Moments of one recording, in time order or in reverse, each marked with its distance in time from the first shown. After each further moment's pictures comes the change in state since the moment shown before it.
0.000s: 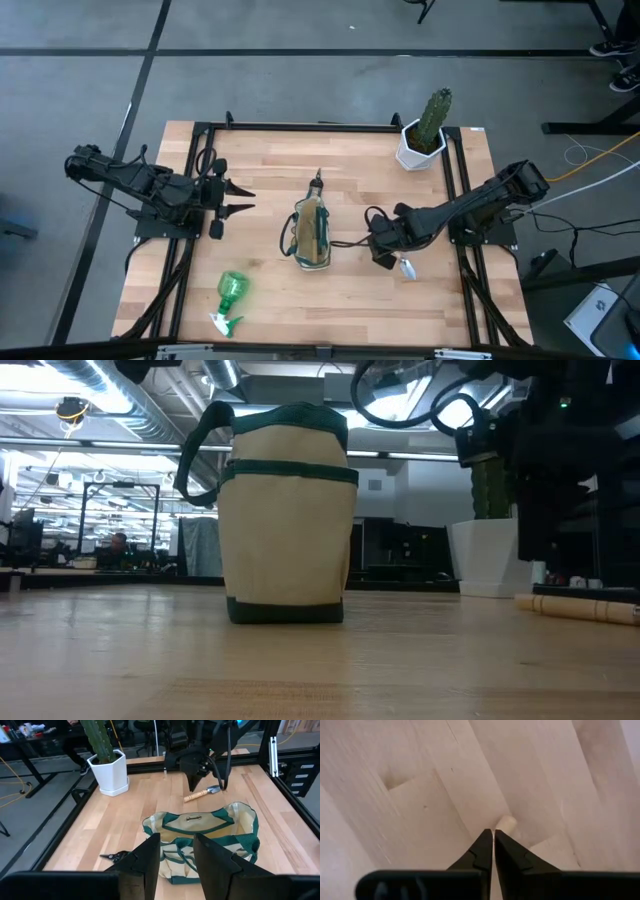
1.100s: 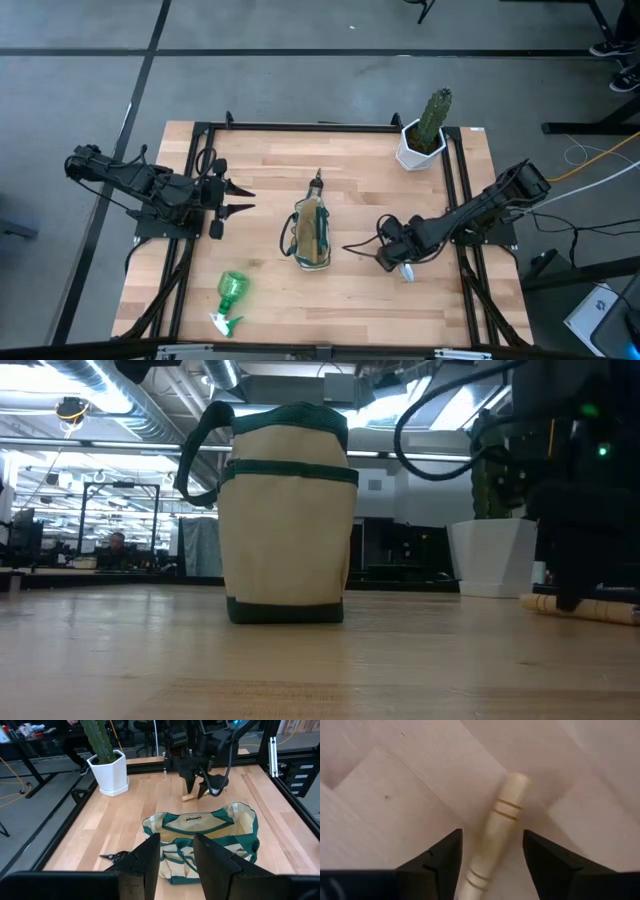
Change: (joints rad) left arm 0.000 0.000 0.001 0.000 0.001 0.000; right arm 0.091 0.000 -0.205 0.184 0.012 0.429
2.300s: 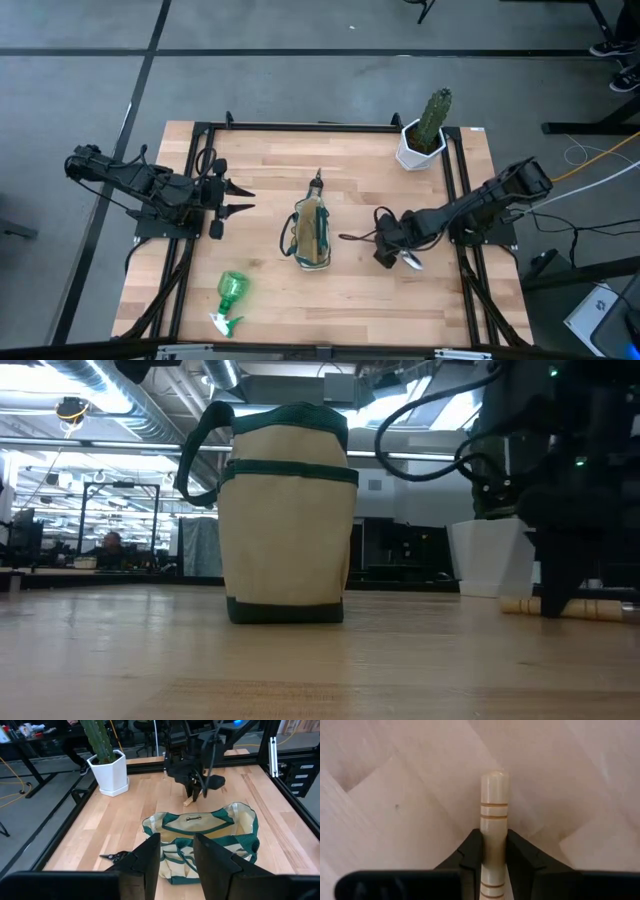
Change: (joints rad) left arm 0.000 0.000 0.000 0.000 0.000 0.000; right arm -0.151 -0.030 -0.062 0.136 -0.062 -0.270
